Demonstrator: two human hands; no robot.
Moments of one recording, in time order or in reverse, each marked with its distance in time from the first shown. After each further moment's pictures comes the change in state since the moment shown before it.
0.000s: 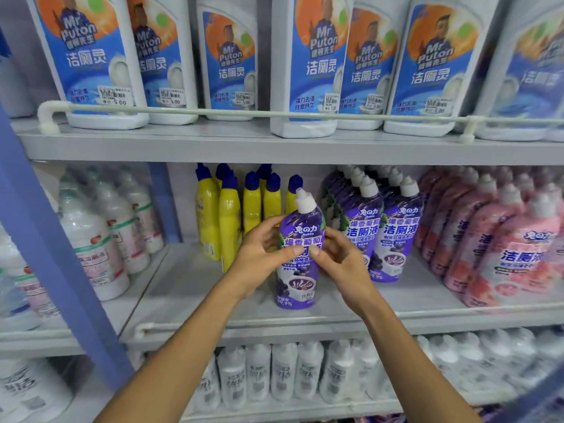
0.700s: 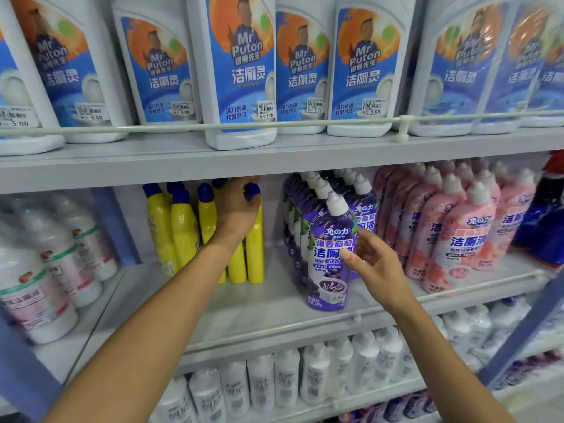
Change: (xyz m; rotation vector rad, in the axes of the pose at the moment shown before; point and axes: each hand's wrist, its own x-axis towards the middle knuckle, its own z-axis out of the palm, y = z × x) left_hand 0.121 0.024 0.028 0.663 0.309 0.327; right_hand -0.026 -0.018 -0.113 -0.345 0.244 -0.127
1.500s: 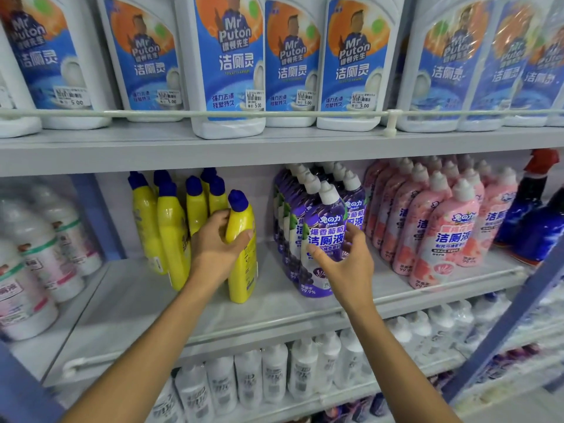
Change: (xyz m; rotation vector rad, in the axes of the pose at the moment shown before) left_hand -0.087 -0.009 -0.020 -0.198 -0.098 -0.238; right_hand -0.009 -0.008 0.043 -0.236 0.338 0.076
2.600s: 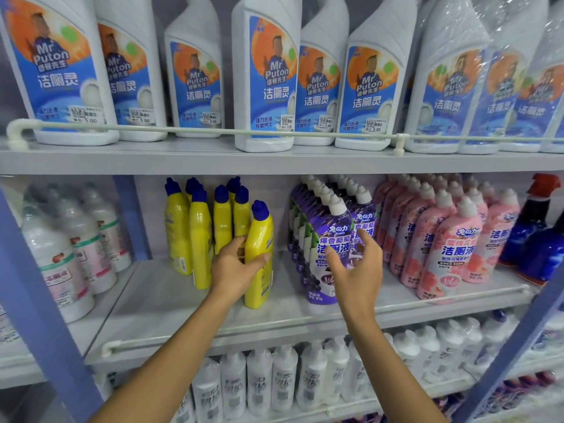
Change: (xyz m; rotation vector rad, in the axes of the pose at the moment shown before) left_hand -0.037 -0.006 -0.013 -0.091 -0.057 -0.140; right_hand -0.033 -0.037 0.006 0.020 0.158 -0.062
